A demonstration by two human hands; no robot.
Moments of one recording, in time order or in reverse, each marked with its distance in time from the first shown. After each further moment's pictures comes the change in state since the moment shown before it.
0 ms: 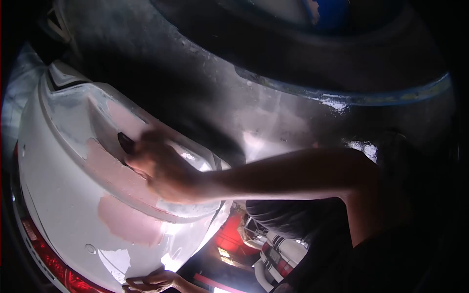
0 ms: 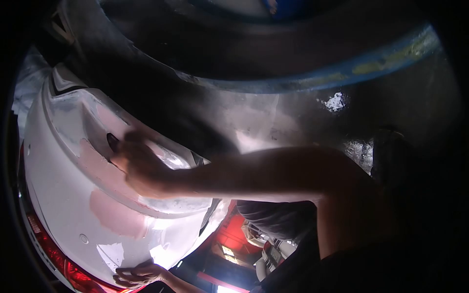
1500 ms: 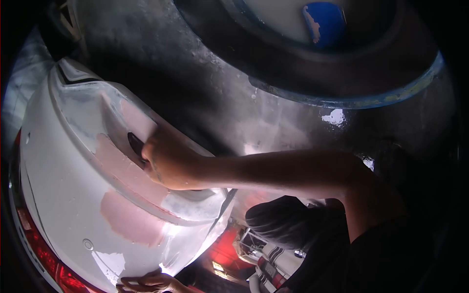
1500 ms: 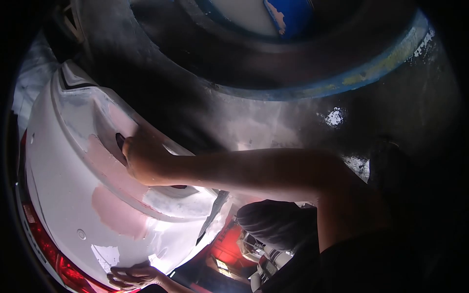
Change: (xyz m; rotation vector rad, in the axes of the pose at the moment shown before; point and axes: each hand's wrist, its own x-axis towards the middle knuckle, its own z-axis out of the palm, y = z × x) left_hand 0.003 0.015 0.003 -0.023 0.049 -0.057; right_hand 0.041 -0.021 -0.033 -0.285 -0.301 0.150
